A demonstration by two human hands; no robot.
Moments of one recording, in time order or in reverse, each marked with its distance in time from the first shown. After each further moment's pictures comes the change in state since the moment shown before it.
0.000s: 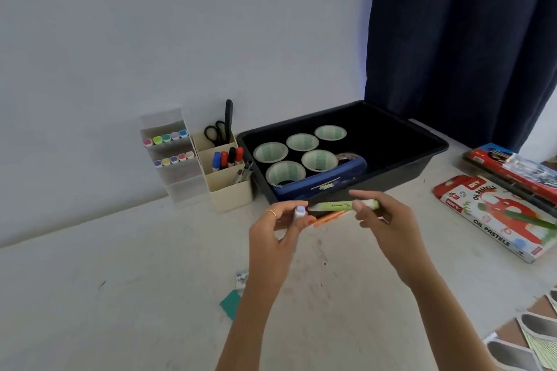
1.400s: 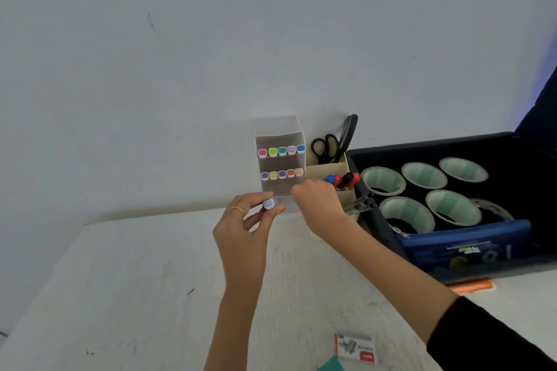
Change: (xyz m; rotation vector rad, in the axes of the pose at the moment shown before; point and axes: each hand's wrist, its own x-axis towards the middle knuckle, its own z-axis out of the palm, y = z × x) left_hand 0.079 -0.058 -0.162 0.131 0.597 0.124; right_hand 0.106 -0.086 0.281 -1.130 -0.618 -0.606
